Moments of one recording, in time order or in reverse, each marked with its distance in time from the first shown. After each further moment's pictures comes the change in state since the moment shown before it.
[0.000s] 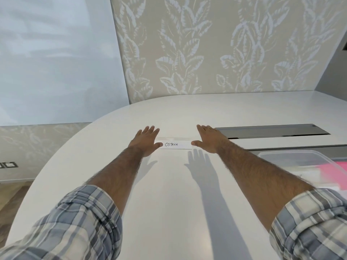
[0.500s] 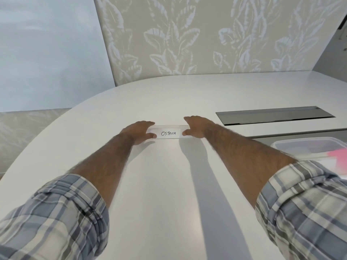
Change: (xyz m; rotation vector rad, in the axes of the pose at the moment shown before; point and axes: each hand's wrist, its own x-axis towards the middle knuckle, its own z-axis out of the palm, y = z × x) left_hand 0.064 -0.045 0.044 -0.154 -0.131 -0.003; right_hand 0.086 -0.017 0.045 0.044 -0.167 0.036
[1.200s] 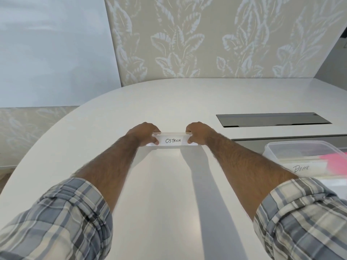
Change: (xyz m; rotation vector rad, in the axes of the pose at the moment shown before) left_hand -0.037 0.028 -0.008 -0.065 -0.016 -0.023; right_hand -0.032 -0.008 0.009 0.101 0.030 0.007
